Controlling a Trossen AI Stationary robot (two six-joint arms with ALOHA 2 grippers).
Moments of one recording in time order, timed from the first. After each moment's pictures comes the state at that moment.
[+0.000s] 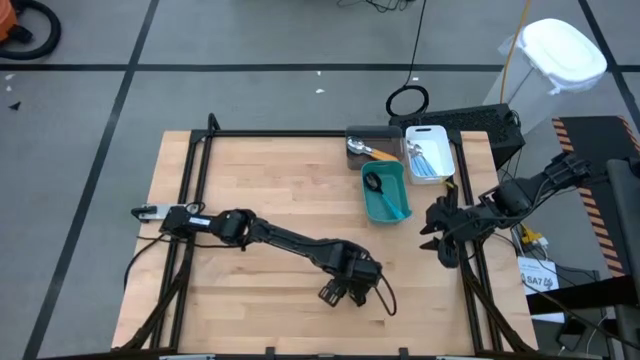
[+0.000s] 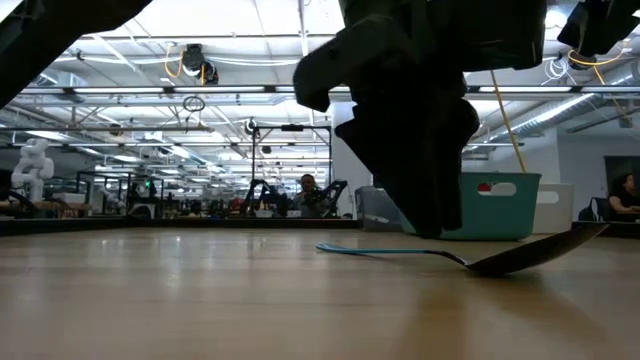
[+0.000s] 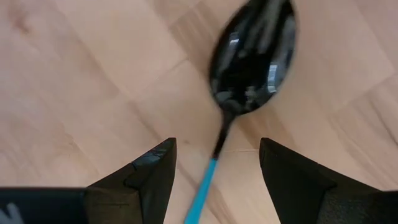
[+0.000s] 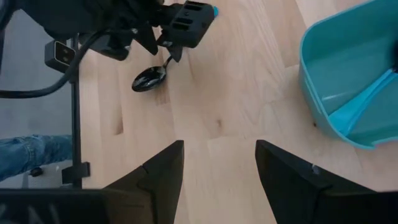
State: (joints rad) left arm -0.27 2.55 2.35 -1.10 0.04 0.36; right arm 0.48 0.81 0.91 -1.05 0.14 0.72
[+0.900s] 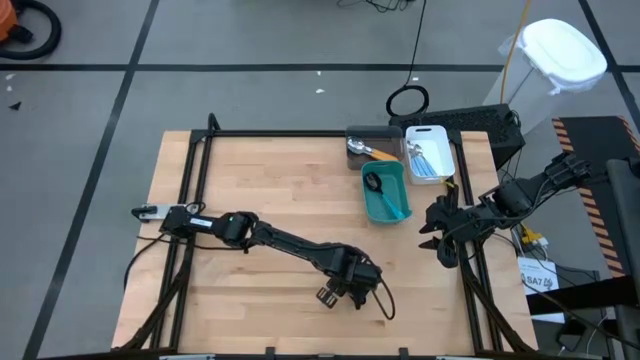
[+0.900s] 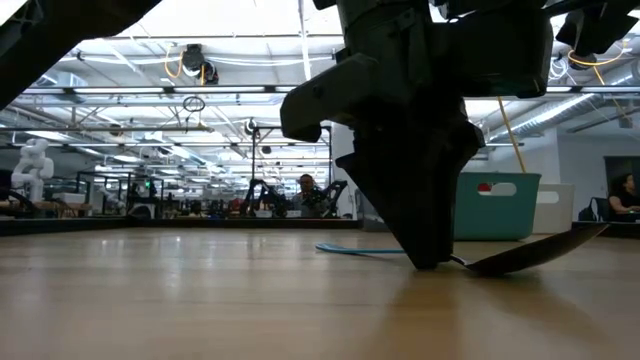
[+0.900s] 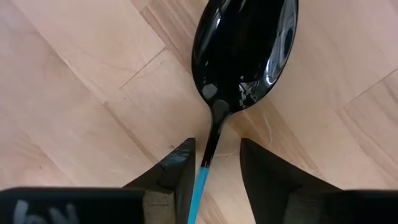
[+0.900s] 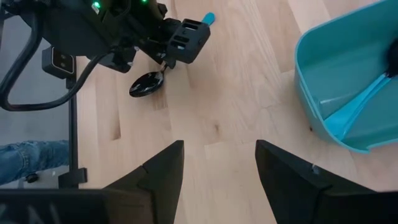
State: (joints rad) left arm -0.28 2.61 2.36 -1.10 0.03 0.41; right arm 0.48 0.81 0.91 -1.04 0.16 0.72
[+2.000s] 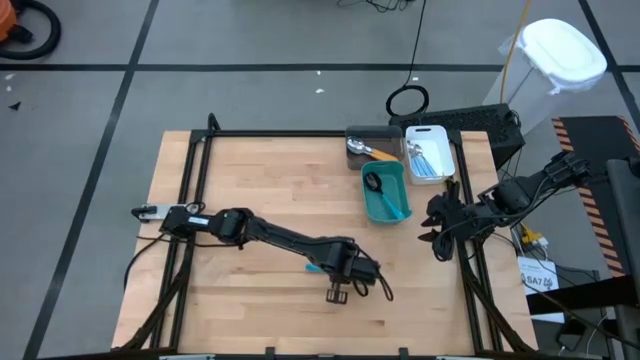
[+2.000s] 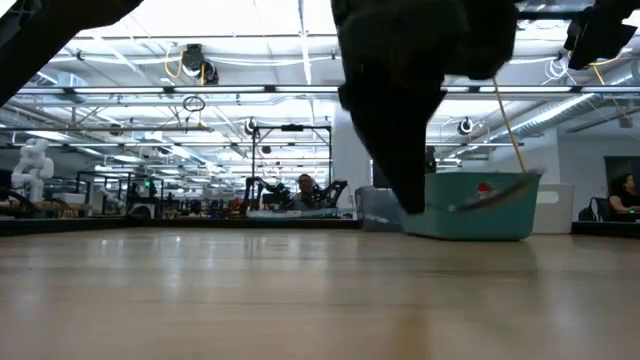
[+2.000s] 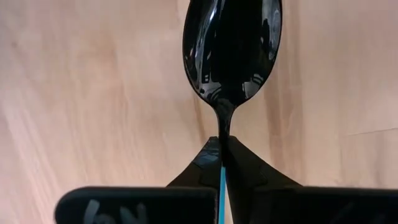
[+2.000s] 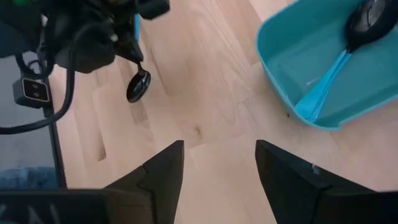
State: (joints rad) left arm -0.27 2.52 2.35 -1.18 -0.05 -0.10; right arm 0.48 0.81 0.91 -1.10 0.24 0.88
